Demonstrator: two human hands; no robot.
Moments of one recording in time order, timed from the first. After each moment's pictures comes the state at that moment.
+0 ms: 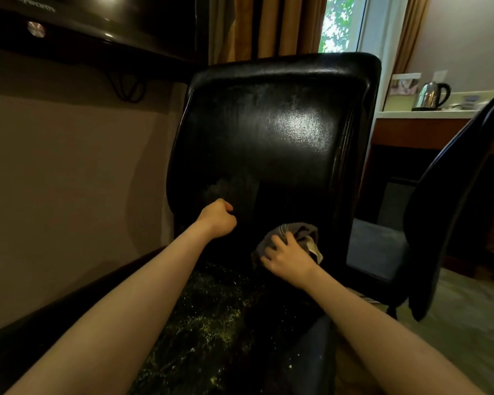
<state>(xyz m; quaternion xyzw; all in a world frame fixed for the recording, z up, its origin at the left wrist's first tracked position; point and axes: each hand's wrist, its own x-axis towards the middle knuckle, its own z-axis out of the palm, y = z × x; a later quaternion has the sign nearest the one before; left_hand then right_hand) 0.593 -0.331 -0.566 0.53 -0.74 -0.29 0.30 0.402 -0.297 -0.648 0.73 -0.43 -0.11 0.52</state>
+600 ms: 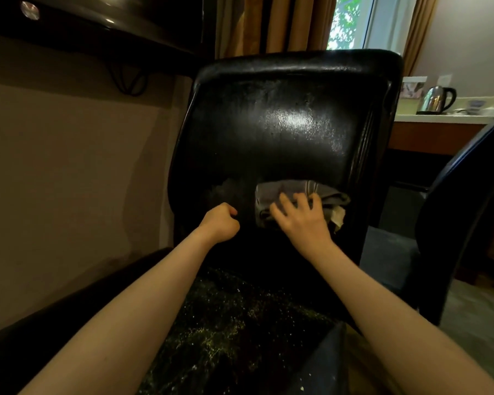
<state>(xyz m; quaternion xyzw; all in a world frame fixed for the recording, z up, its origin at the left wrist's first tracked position) 0.593 -0.360 -0.576 0.52 -0.73 -0.33 0.30 0.405 -0.327 -0.594 0.63 -0.49 0.10 0.60</state>
